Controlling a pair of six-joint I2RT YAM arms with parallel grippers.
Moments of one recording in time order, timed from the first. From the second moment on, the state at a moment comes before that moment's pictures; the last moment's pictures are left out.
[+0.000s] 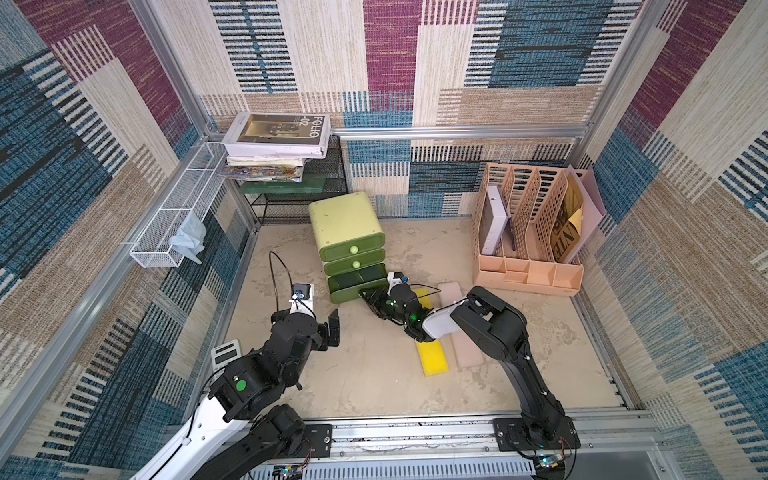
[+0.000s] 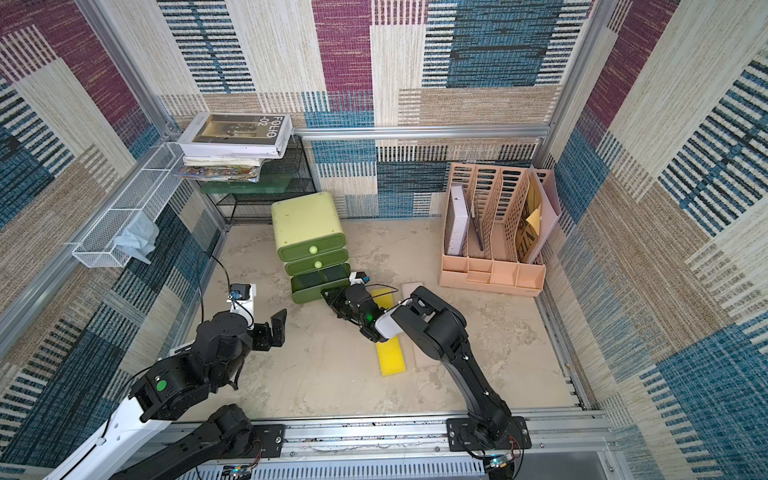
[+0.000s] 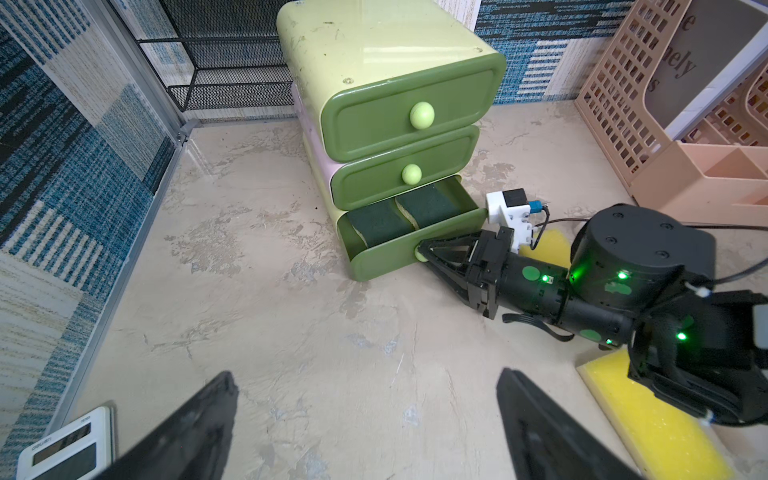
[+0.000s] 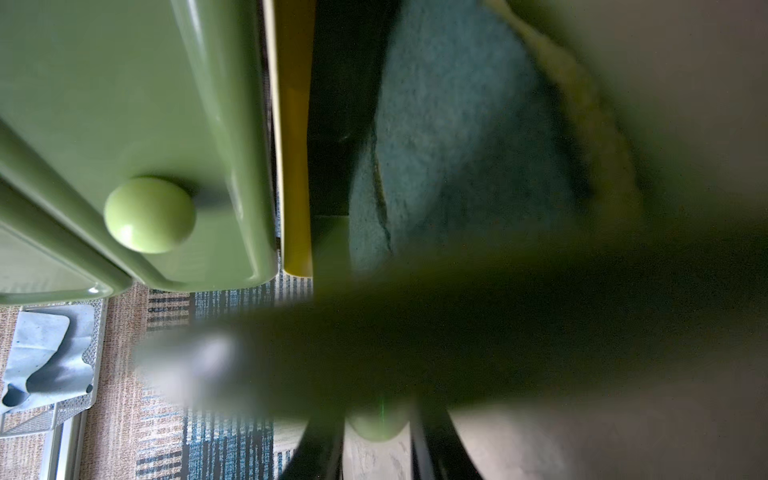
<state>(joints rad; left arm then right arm) -0.72 0.63 0.84 -0.78 -0.55 -0.34 0.87 2.26 1.15 0.86 -0.04 1.37</state>
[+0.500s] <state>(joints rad) -0.72 0.63 0.84 -0.78 -0.55 -0.34 0.96 2.28 1.19 0.83 0.00 1.39</state>
